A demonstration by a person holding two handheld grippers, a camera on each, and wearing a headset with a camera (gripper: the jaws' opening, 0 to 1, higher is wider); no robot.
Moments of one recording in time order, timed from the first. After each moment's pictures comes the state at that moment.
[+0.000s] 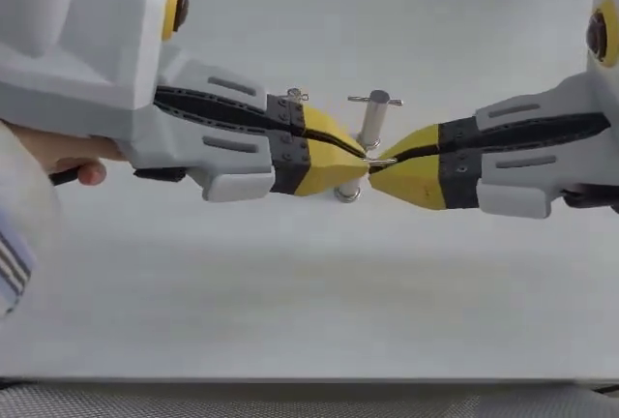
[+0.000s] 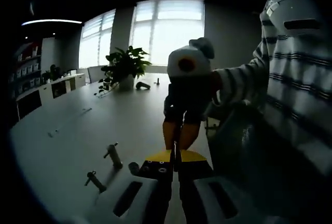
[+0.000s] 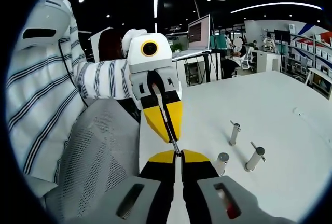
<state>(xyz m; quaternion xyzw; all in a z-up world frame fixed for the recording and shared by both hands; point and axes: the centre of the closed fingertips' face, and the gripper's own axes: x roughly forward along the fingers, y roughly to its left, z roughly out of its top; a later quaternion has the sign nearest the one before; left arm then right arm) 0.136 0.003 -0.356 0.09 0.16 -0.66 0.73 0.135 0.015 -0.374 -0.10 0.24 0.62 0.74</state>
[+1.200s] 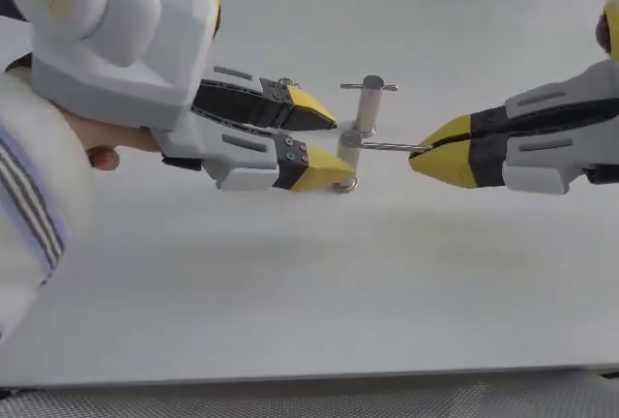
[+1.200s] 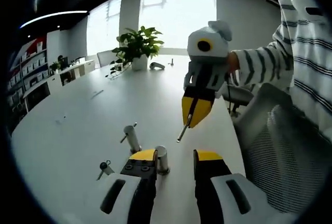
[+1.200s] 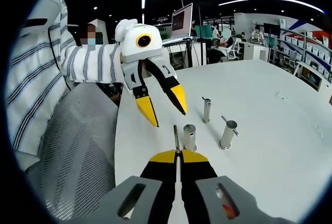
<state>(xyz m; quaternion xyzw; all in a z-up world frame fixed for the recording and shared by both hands) 0.187 0.007 -0.406 0.14 0.21 -0.61 0.75 0.179 -0.034 -0.416 -0.14 0.27 0.57 0.77</state>
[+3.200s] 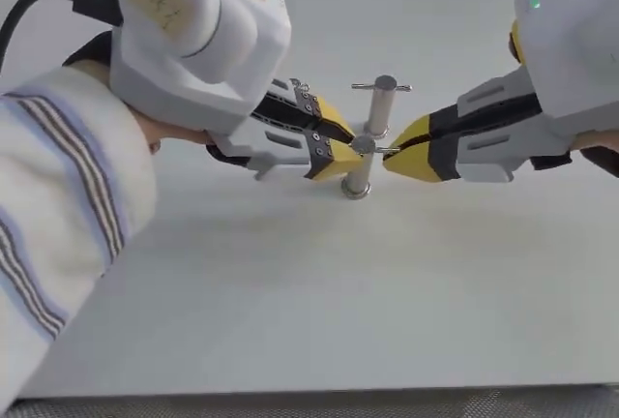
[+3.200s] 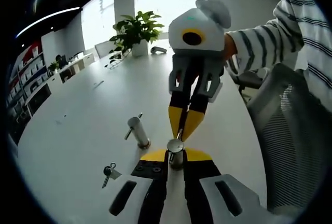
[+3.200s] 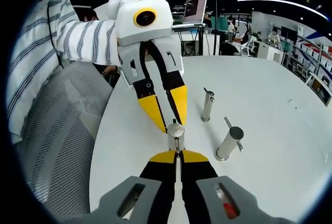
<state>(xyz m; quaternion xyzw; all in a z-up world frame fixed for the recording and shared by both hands) 0.203 0.002 -0.432 0.22 0.24 -0.59 0.74 0.201 -0.004 -0.449 -0.21 0.27 0.61 0.72</state>
